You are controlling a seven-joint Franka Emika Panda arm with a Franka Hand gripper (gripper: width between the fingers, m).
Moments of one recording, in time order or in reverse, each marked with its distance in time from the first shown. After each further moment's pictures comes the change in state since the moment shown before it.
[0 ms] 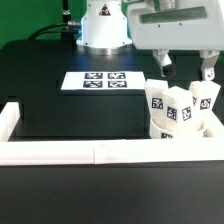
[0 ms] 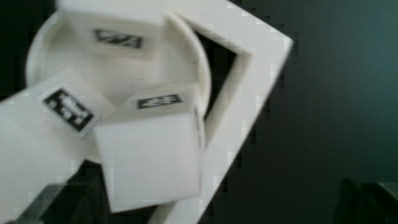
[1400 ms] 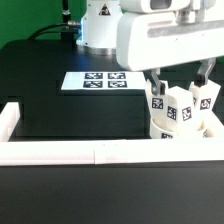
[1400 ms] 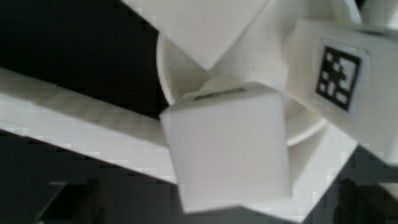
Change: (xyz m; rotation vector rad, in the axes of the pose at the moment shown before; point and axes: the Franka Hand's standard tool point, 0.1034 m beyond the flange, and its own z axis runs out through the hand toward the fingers) arm 0.006 0.012 0.026 -0.203 0.004 -1.328
